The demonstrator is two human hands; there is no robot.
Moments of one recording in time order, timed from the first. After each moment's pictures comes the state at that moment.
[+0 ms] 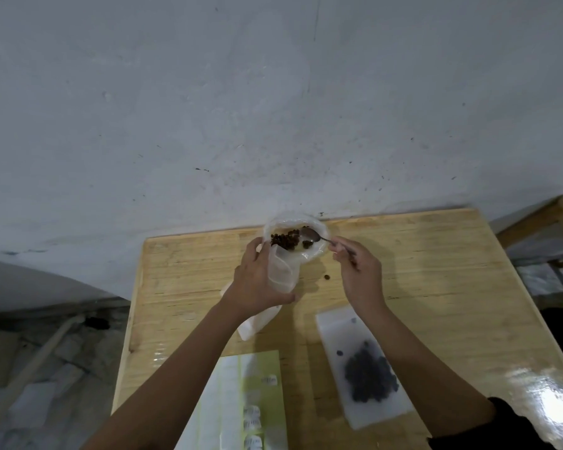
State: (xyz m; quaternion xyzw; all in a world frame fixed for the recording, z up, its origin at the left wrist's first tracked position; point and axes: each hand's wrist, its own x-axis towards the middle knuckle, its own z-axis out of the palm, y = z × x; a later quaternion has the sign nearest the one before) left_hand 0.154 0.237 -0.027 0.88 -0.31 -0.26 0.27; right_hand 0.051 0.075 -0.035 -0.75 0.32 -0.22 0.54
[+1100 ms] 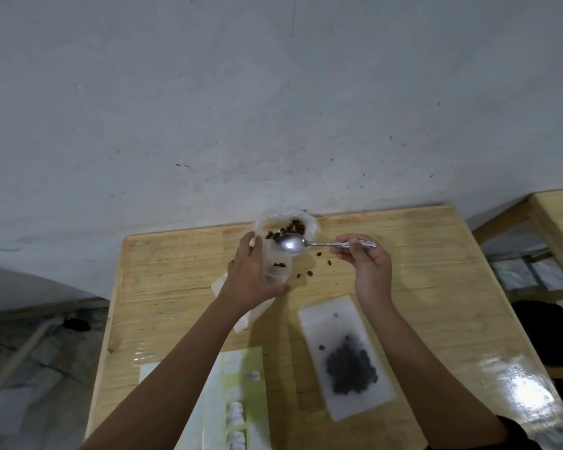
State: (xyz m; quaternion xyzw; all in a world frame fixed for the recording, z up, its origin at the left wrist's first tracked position) left_hand 0.146 0.217 -0.035 0.89 -0.31 -0.20 0.26; right_hand 0.030 0.058 -0.015 -0.59 0.33 -0.30 0.67
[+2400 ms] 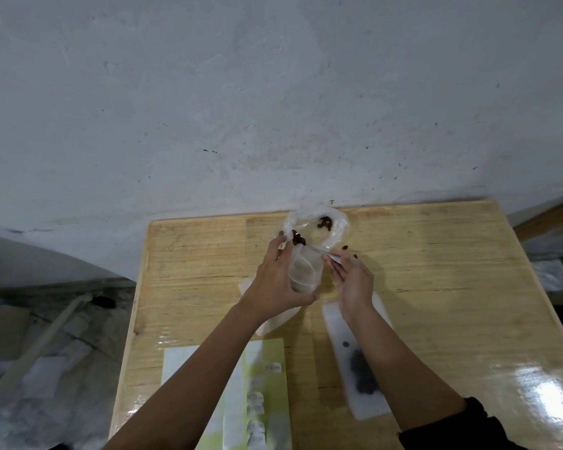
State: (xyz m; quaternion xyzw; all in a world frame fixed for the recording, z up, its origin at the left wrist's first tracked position) left_hand 0.134 0.231 -0.050 0.84 -0.35 -0.24 0.33; right_hand 0.062 0.100 -0.065 -0.32 0.50 -0.20 0.78
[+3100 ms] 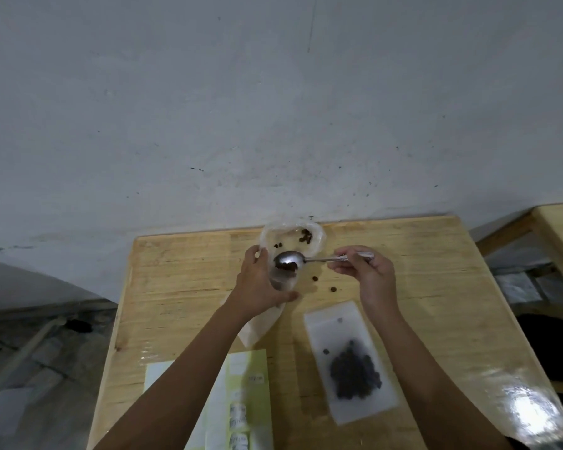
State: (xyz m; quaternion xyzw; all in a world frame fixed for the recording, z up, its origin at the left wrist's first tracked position) left_hand 0.141 0.224 -0.038 0.88 -0.26 -0.28 0.29; right_hand 0.025 0.065 -0.002 -0.60 0.31 -0.25 0.70
